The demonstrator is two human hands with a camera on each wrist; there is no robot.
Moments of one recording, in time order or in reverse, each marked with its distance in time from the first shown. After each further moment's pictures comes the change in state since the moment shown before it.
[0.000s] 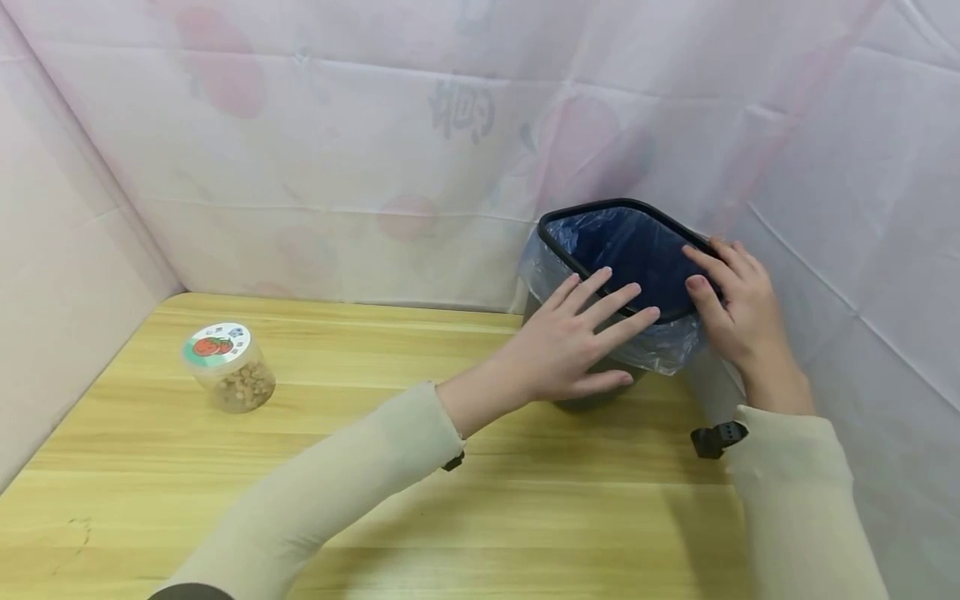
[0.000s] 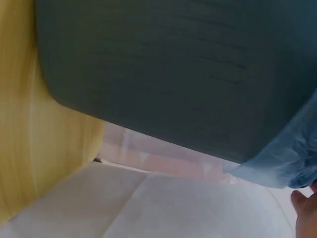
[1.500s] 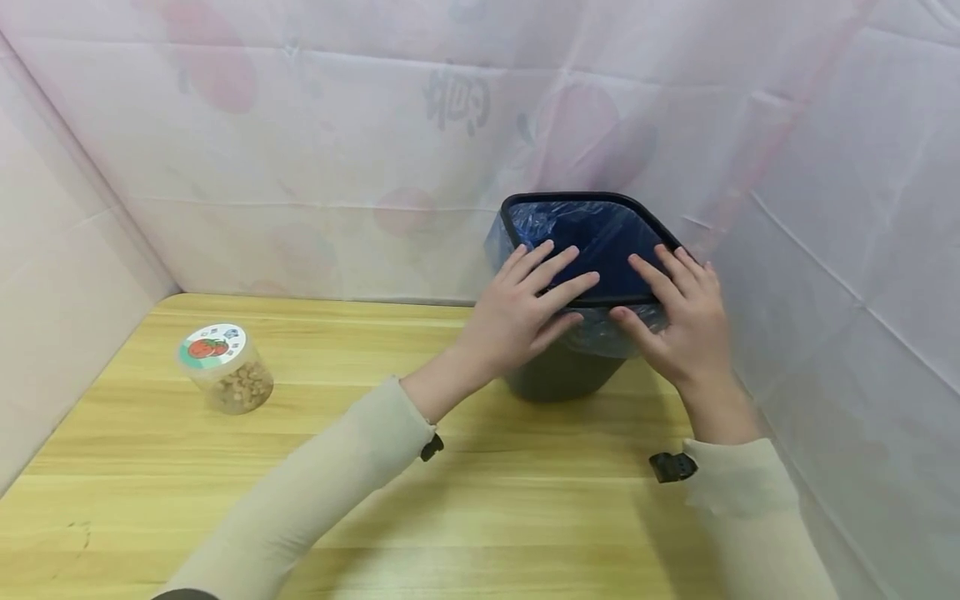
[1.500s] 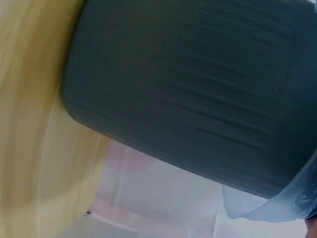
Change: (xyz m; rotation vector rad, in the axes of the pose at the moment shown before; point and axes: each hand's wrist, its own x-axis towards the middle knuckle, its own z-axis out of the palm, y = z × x) left_hand -0.027 -0.039 0.010 -0.140 0.260 -0.149; right_hand -0.015 -0.069 0.041 -0.100 0.151 -0.085
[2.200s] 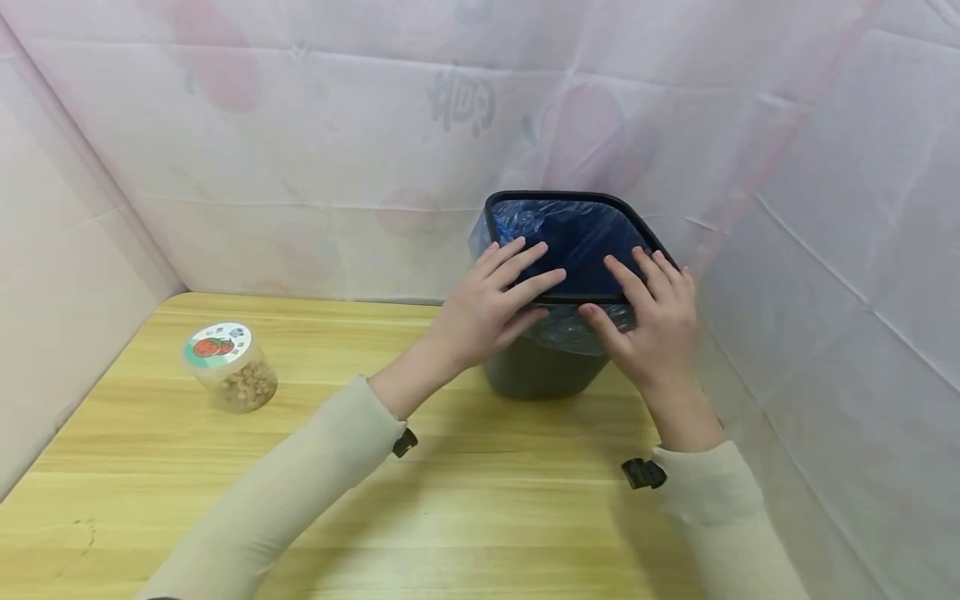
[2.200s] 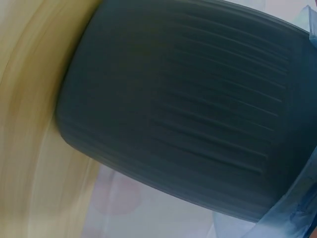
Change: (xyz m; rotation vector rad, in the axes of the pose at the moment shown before) left_hand -0.021 -0.032 -0.011 -0.079 0.069 0.021; right_hand 0.004 -0.034 0.026 -0.033 0.056 0.045
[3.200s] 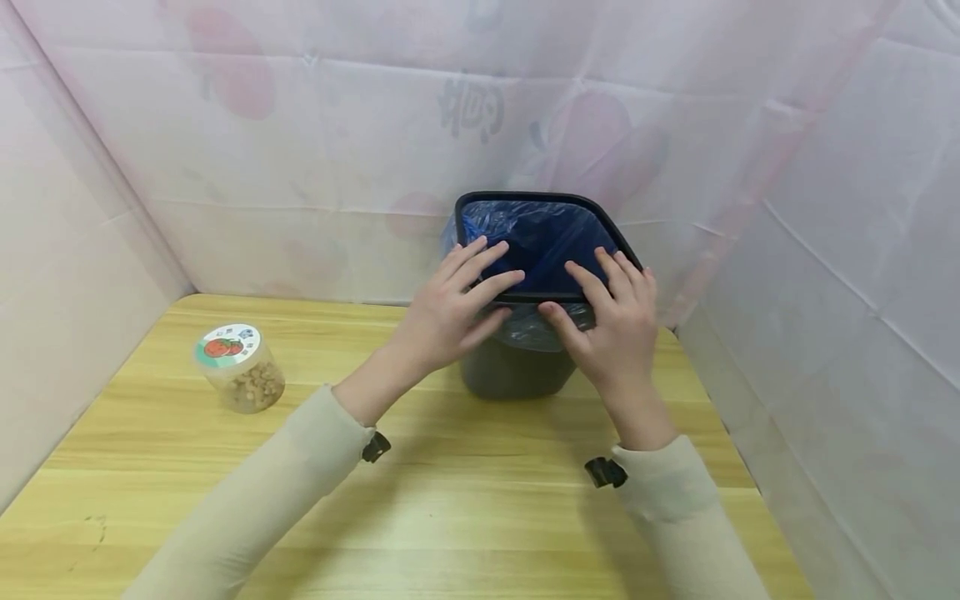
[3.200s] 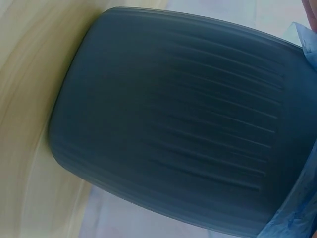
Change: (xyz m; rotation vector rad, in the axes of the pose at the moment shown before) left_hand -0.025 -0.024 -0.018 -0.047 0.052 -0.022; right_hand 0.008 -0.037 0.030 0.036 0.092 -0.019
